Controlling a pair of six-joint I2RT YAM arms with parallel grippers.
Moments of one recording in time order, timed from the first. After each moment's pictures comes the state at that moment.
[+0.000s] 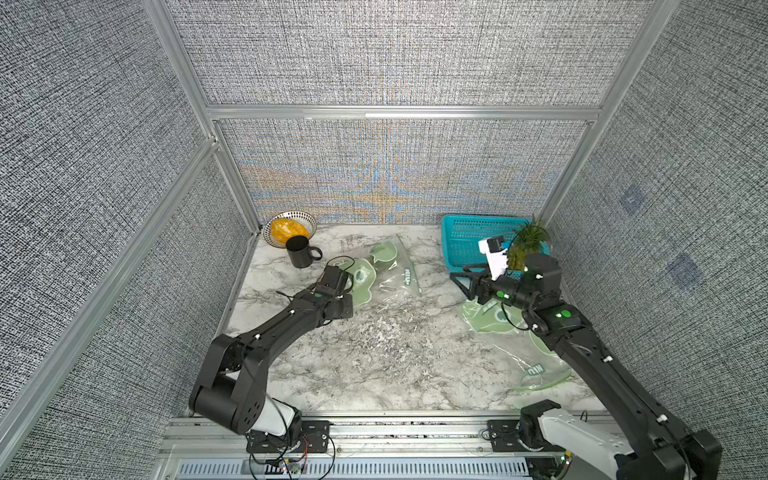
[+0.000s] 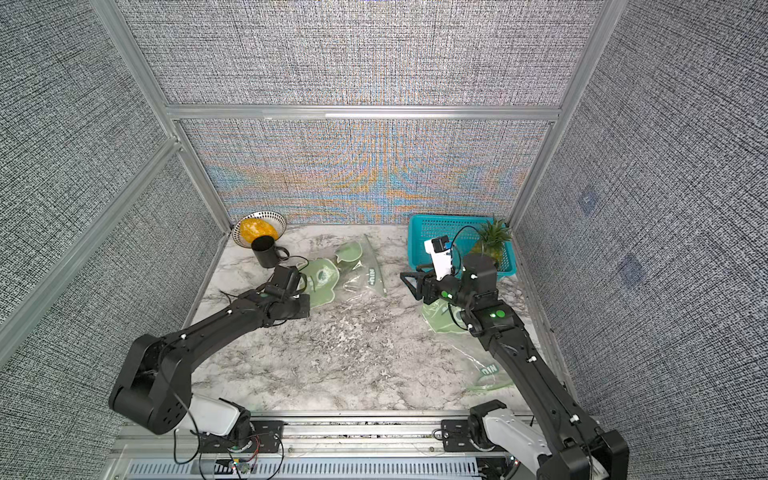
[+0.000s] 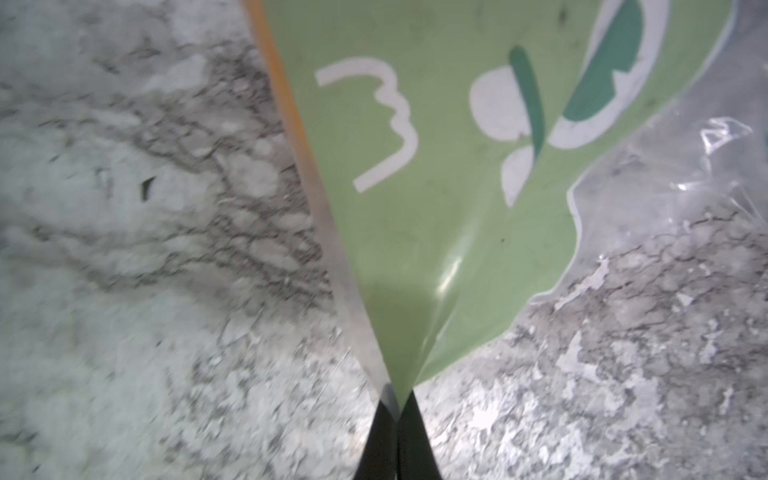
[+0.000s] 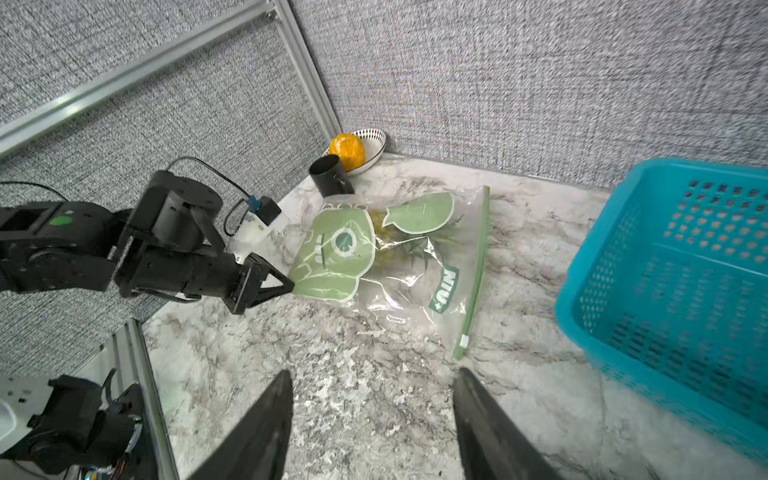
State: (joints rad) left arm -0.43 1.43 0.86 -0.50 -0.13 -0.39; right arm 0.31 1.05 0.89 -0.18 -0.51 0.16
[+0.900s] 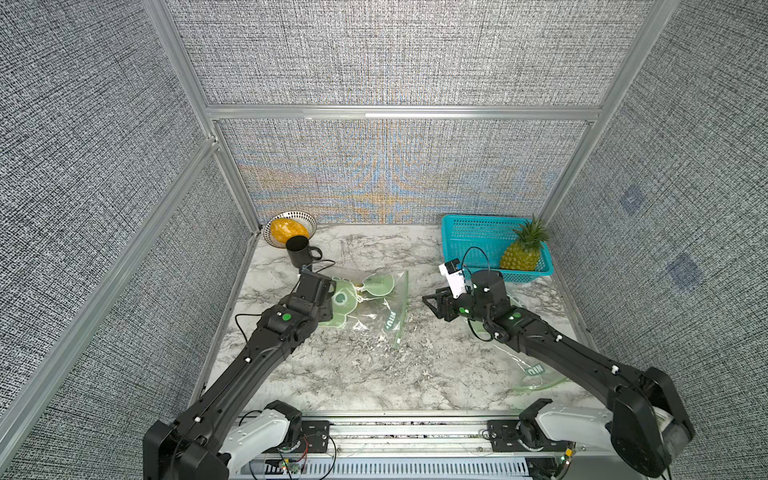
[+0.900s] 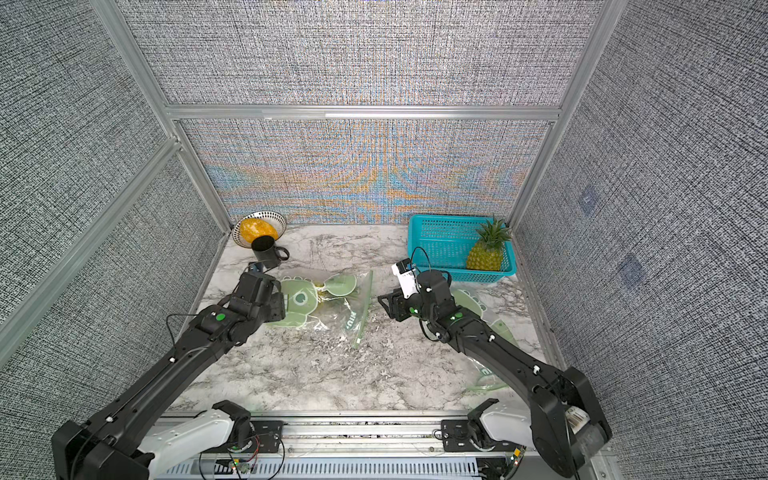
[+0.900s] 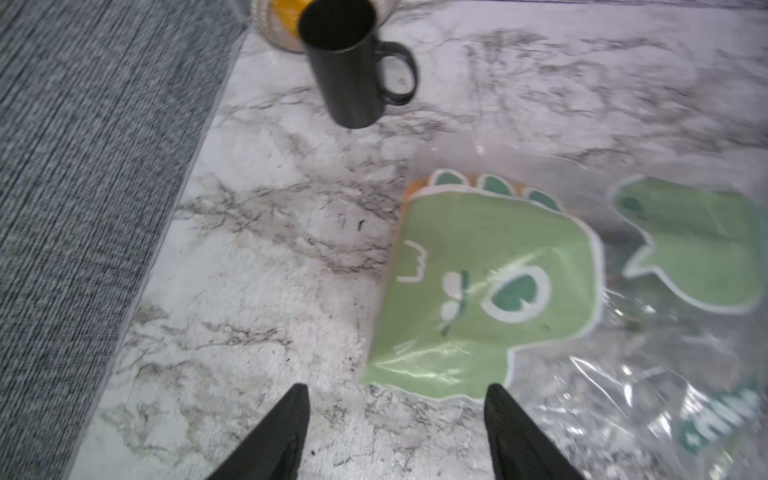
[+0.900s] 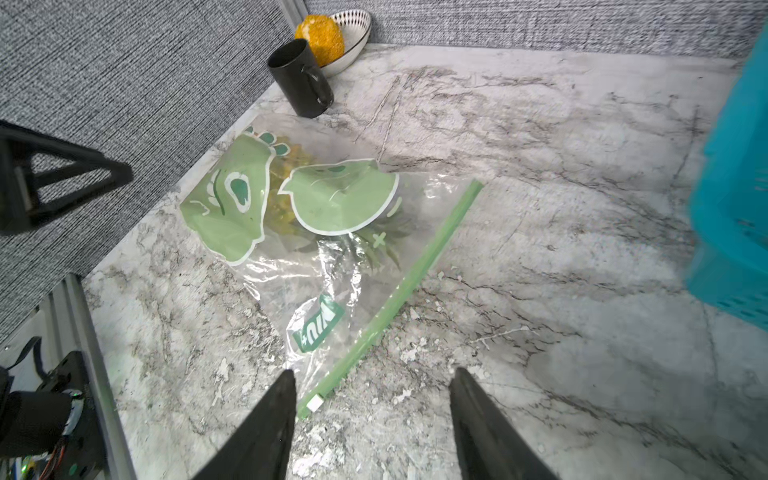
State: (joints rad) left arm -0.52 1.05 0.90 -0.73 -0.39 -0.36; right arm 0.52 1.22 0.75 -0.03 -0.26 0.23
